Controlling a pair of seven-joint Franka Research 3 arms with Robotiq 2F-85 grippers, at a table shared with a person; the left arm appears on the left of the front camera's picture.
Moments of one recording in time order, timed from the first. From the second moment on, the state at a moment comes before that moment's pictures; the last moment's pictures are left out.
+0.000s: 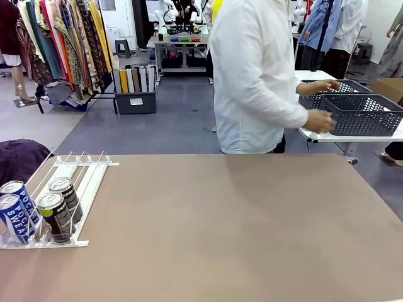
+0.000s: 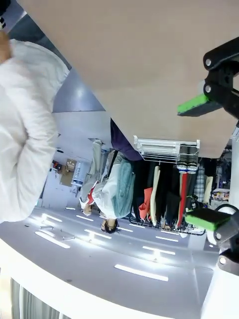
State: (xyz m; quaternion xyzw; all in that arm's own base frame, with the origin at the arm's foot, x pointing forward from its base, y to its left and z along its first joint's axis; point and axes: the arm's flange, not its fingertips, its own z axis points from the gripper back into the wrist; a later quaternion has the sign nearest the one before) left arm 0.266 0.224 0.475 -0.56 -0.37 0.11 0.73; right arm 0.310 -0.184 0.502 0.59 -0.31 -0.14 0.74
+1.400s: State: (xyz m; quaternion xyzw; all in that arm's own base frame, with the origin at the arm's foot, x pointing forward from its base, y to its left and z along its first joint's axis) left arm 0.279 0.072 0.551 -0.15 -0.11 -0.08 0.98; right arm 0.299 -0.188 0.504 0.60 -0.29 -0.13 0.73
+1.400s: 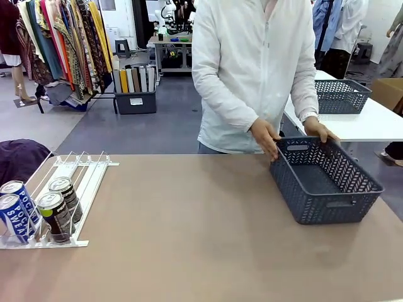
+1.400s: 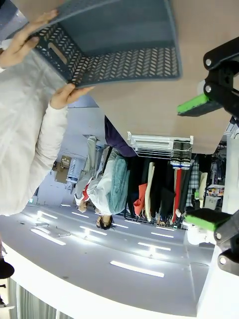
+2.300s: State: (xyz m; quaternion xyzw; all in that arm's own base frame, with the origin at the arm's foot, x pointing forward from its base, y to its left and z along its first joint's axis) left arm 0.289 0.053 0.521 -0.03 -0.07 -0.03 1.00; right arm 0.299 -0.188 0.504 0.60 -0.29 -0.13 0.73
